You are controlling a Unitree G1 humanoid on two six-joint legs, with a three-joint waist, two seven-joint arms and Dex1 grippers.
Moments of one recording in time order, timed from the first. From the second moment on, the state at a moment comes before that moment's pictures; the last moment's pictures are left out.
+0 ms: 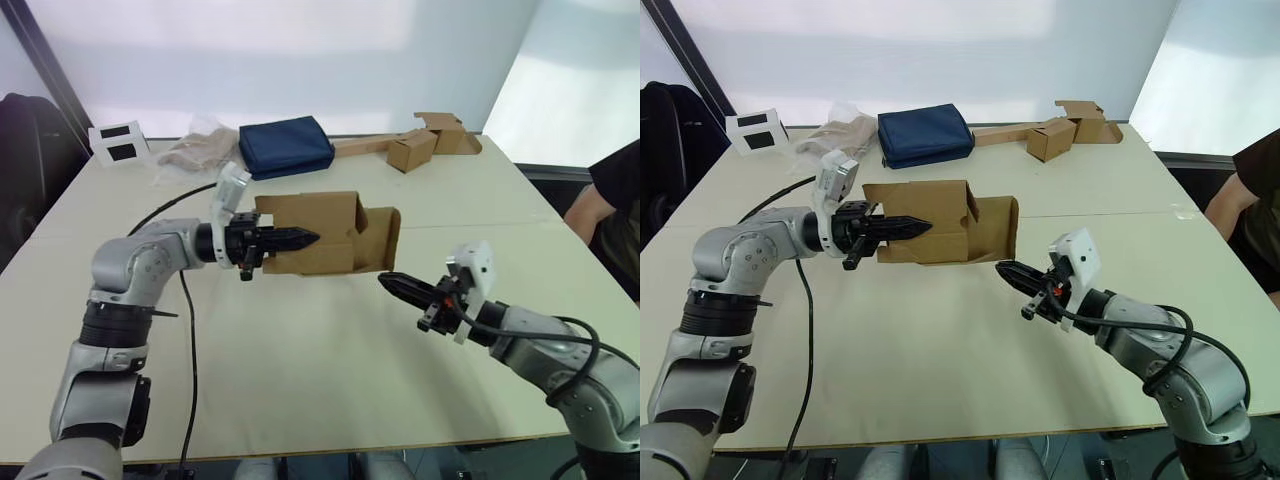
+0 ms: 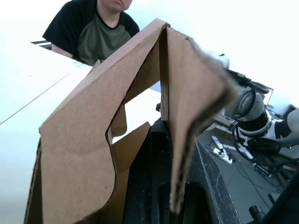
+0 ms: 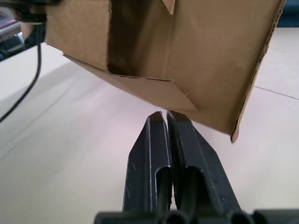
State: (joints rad) left arm -0.78 0.56 0.02 0.06 -0.78 0.87 -1.20; right arm -0.18 -0.61 -0.12 -0.59 0.79 0.77 0.45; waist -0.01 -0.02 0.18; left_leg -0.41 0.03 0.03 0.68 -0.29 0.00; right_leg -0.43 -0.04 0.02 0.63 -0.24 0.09
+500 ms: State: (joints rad) left arm -0.78 0.55 0.02 0.02 -0.82 0.89 -1.17; right arm -0.35 -0.56 -0.04 -0.54 0.76 0.76 0.51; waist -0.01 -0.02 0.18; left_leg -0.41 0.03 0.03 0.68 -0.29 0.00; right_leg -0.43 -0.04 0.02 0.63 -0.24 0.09
